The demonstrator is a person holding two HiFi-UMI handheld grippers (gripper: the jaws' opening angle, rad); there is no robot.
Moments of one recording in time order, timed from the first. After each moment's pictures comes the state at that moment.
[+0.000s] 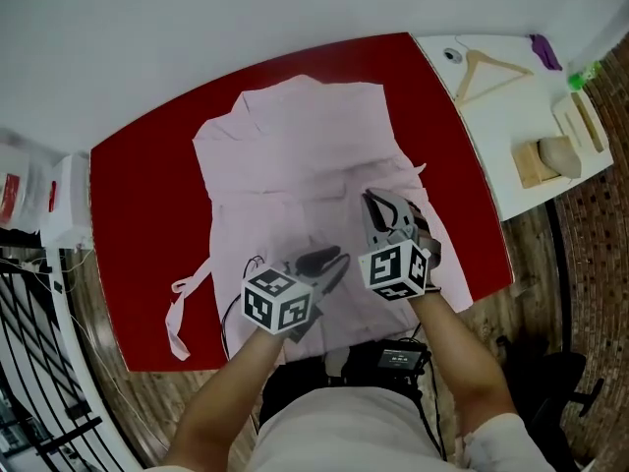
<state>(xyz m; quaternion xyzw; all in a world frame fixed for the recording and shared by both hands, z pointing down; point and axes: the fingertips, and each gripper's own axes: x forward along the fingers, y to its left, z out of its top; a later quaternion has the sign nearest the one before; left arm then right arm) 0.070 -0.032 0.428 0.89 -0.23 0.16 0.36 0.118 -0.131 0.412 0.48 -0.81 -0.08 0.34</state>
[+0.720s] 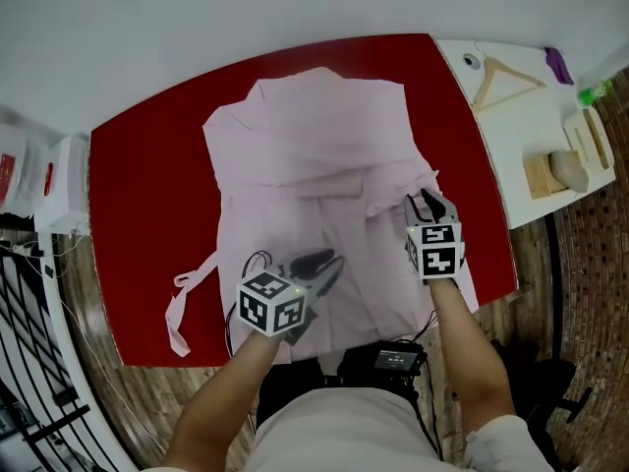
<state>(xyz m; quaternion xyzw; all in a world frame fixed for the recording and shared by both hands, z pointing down) 0.028 -0.033 0.445 0.88 -0.25 0.14 0.39 0.201 -0.141 0.474 0.58 -0.73 0.16 0.32</state>
